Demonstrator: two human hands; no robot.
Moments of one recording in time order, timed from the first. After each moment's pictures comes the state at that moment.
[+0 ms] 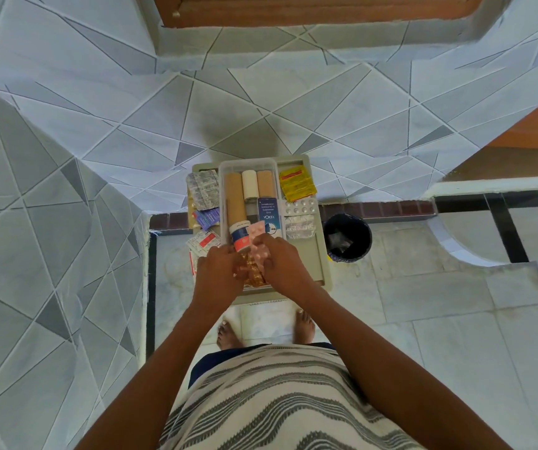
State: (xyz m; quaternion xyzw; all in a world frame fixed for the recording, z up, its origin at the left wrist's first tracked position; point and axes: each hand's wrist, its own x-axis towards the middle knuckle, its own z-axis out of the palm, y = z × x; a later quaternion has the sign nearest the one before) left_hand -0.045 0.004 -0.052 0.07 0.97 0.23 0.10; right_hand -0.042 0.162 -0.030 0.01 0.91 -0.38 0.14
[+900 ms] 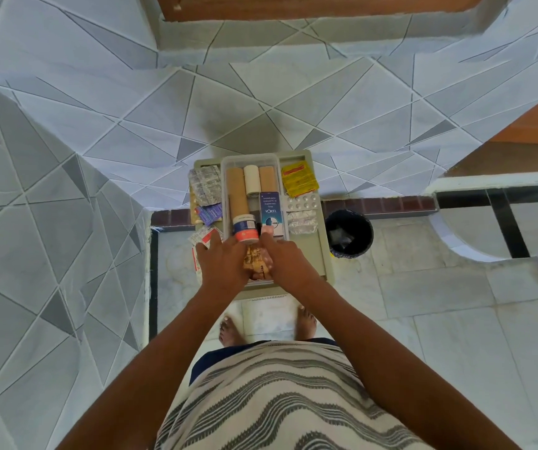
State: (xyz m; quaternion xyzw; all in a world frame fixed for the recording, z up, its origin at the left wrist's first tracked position) left_hand -0.056 0.016 -0.042 0.08 0.99 0.03 0.15; right_hand -0.038 0.163 -0.052 -0.06 0.94 -0.28 0.16
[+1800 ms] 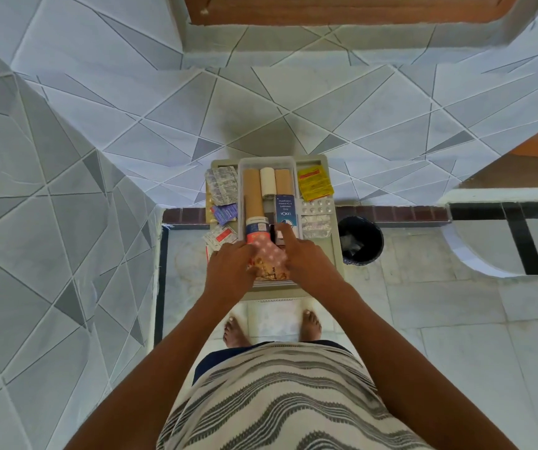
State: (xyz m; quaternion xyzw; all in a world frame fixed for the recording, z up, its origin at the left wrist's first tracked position) left_hand -0.046 -0.009 -0.048 0.09 0.97 0.21 0.12; right_hand -0.042 0.172 -0.034 -0.08 0.96 -0.23 0.14
